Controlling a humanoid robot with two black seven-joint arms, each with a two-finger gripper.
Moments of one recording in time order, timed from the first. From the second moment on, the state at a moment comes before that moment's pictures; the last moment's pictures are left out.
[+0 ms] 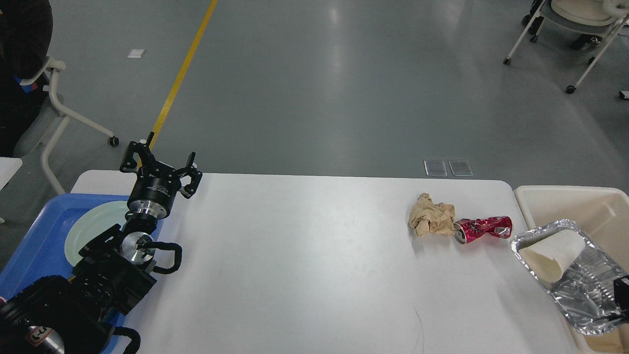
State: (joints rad) left arm -0.83 0.01 -0.80 0.02 -0.22 -0.69 -0.39; right arm 1.15 -1.08 -0.69 1.19 0.05 0.09 -0.32
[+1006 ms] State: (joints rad) left arm -0.82 0.01 -0.80 0.02 -0.22 -0.69 -0.39; right arm 1.39 -0.94 -0.72 0.87 0.01 0.09 -0.38
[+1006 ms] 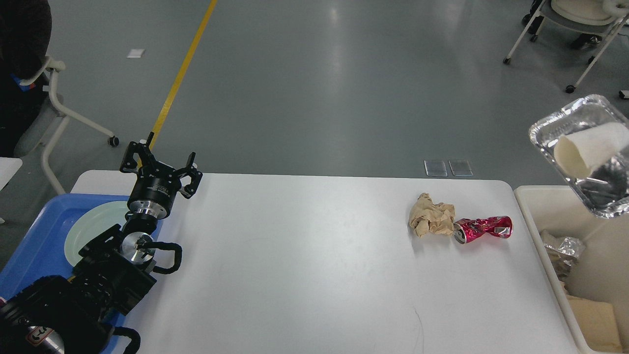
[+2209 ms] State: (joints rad) left arm -0.82 0.01 -0.80 0.02 -0.22 -0.69 -0.39; right arm 1.27 -0.34 -1.02 0.39 0.25 0.05 -0.38
